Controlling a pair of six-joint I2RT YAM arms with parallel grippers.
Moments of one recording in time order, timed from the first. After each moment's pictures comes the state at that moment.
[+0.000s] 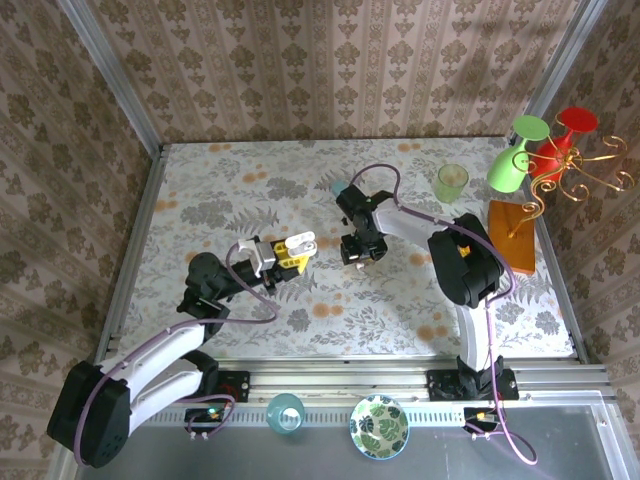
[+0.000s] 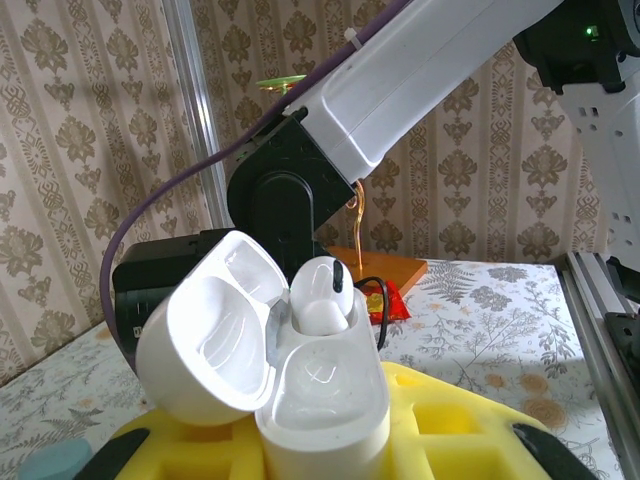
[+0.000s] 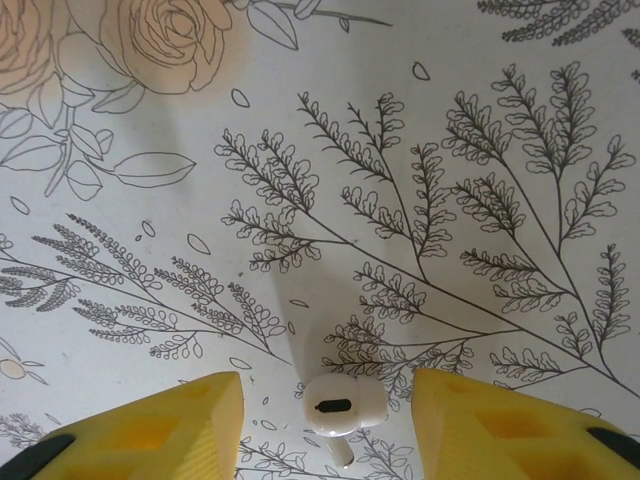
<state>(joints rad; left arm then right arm) -0.54 0.93 0.32 0.77 0.75 0.02 0.56 2.04 1.49 -0.90 -0.06 0.32</state>
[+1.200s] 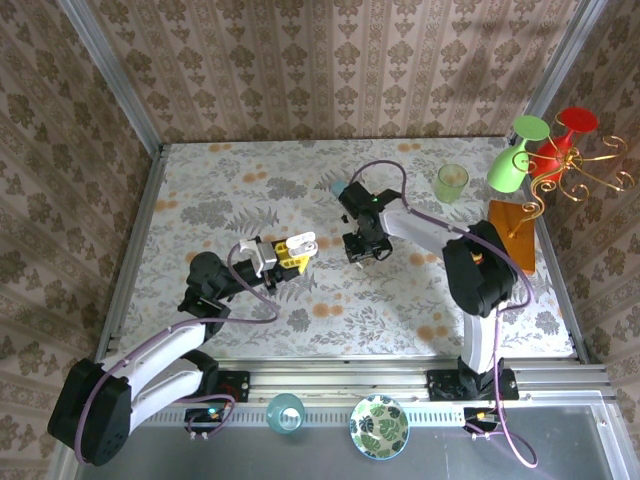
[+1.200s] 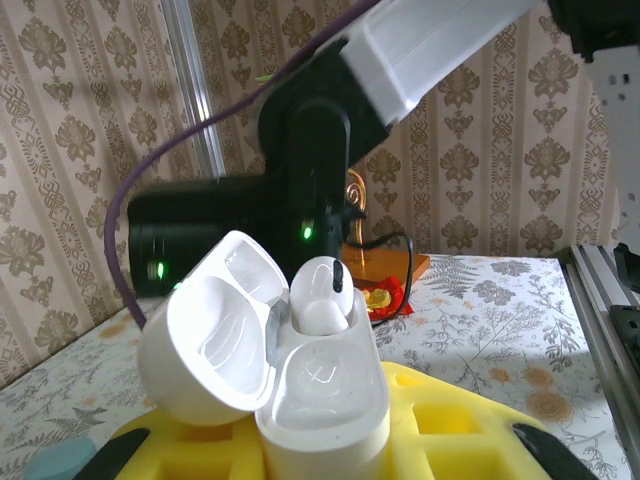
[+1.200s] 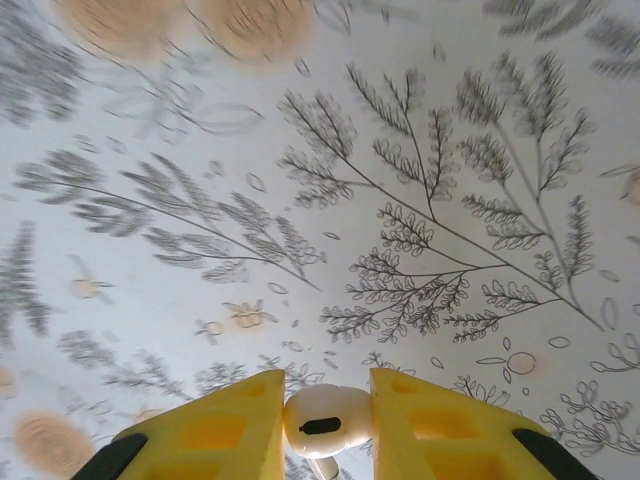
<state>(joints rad) -0.54 0.94 0.32 0.77 0.75 0.04 0.56 1.89 1.43 -0.89 -0.08 0.29</state>
